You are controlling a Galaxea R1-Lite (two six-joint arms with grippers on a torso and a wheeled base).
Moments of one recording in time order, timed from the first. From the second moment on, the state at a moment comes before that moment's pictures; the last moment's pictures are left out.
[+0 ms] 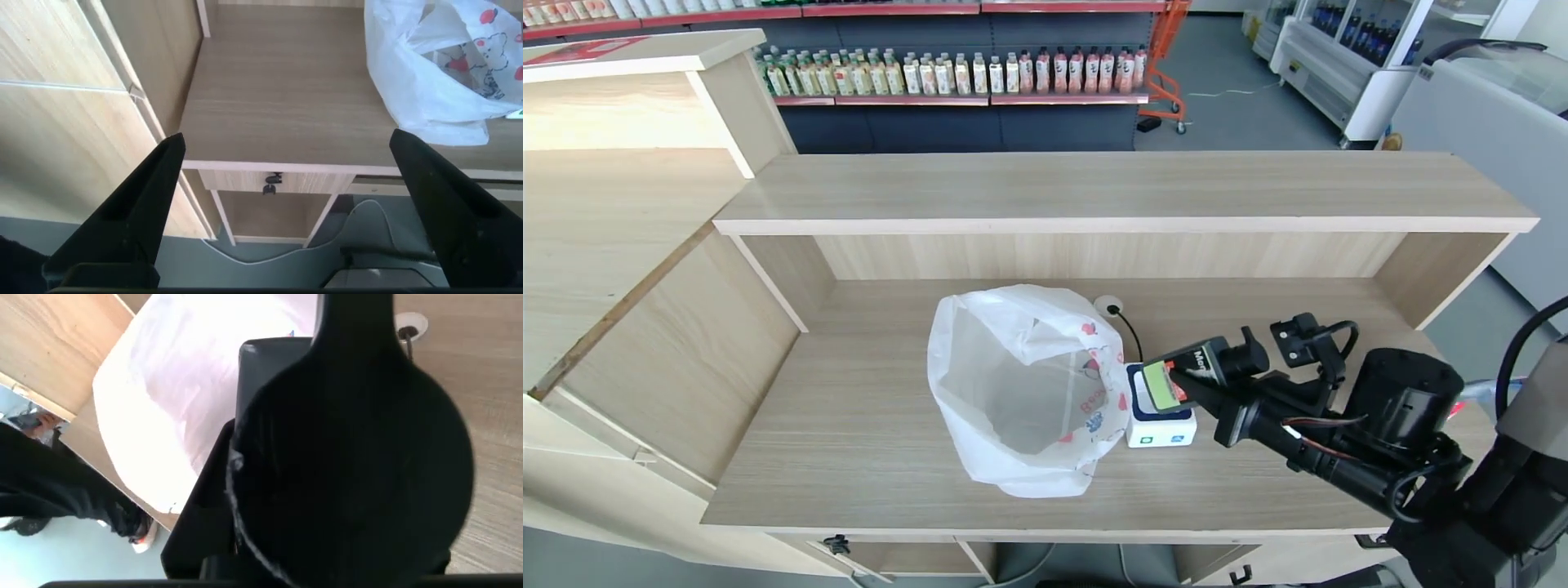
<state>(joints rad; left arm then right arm) 0.00 0.00 0.00 0.00 0.01 -0.01 0.41 1.98 -0.39 -1.56 0.28 0.15</state>
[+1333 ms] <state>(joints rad) 0.00 0.00 0.00 0.00 0.01 -0.01 0.48 2.34 -0.80 -1.42 0.28 0.07</state>
